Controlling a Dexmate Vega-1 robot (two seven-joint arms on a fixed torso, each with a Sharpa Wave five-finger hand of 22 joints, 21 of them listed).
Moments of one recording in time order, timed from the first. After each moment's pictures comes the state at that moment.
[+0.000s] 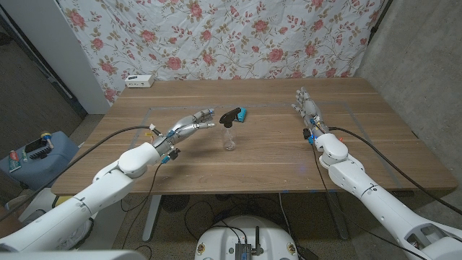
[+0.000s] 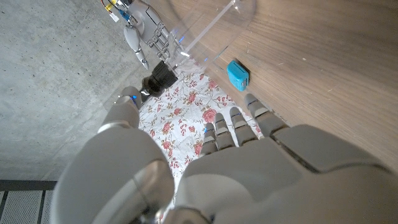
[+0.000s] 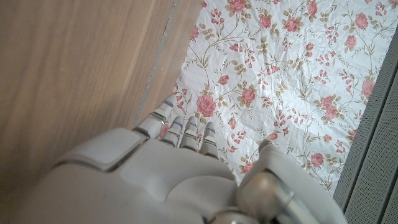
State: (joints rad) left arm 1.06 0.85 0.40 -1.65 -0.35 -0.35 -0.13; left_hand 0.55 -0.18 0.49 -0.18 0.27 0.05 0.01 0.18 0.17 0.12 -0.05 0.20 0.18 0.14 -0.04 0.18 0.17 0.22 -0.01 0.18 0.16; right arm -0.89 -0.50 -0.40 -1.39 0.52 0.28 -0.16; right_hand 0.11 0.09 0.22 0.12 0.24 0.12 -0.09 0.18 0.18 0.11 -0.02 0.19 0.19 0.02 -0.03 0.20 0.19 0.27 -0.04 0.18 0.16
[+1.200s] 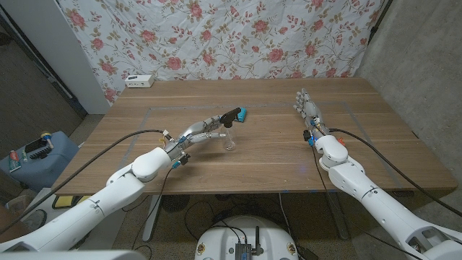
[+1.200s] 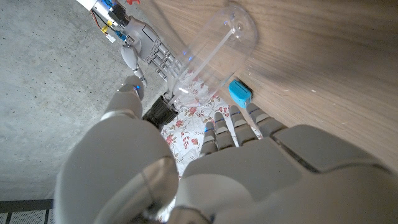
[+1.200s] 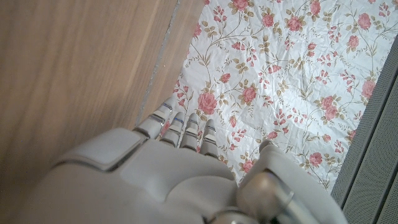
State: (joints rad) left arm 1.02 0.79 0.48 -1.61 -0.23 -0.37 -0.07; left_hand 0.67 -0.18 0.40 -0.17 0.31 0.06 -0.01 0.19 0.17 0.15 -0.07 0.20 0.18 0.17 -0.04 0.18 0.16 0.10 -0.04 0.17 0.16; right arm -0.91 -0.50 -0.39 -1.41 0.50 0.29 -0.19; right_hand 0.11 0.09 0.22 0.11 0.24 0.15 -0.04 0.19 0.18 0.16 0.00 0.20 0.18 0.07 -0.03 0.20 0.19 0.23 -0.04 0.18 0.16
